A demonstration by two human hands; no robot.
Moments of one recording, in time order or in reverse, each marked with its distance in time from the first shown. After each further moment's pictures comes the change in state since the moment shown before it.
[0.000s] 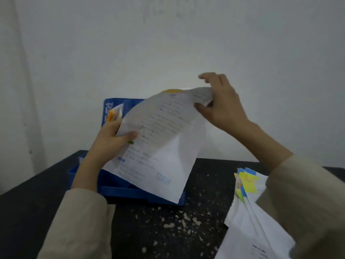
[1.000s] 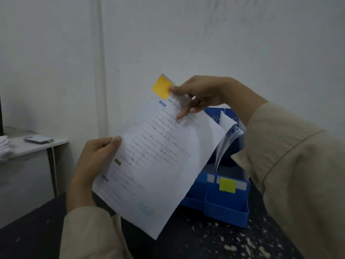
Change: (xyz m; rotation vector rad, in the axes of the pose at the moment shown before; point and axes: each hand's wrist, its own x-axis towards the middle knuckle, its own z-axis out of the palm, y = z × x) left_hand -0.056 -0.037 -0.132 0.046 0.423 -0.153; right_hand 0.104 -0.135 0.078 0.753 -0.912 0.260
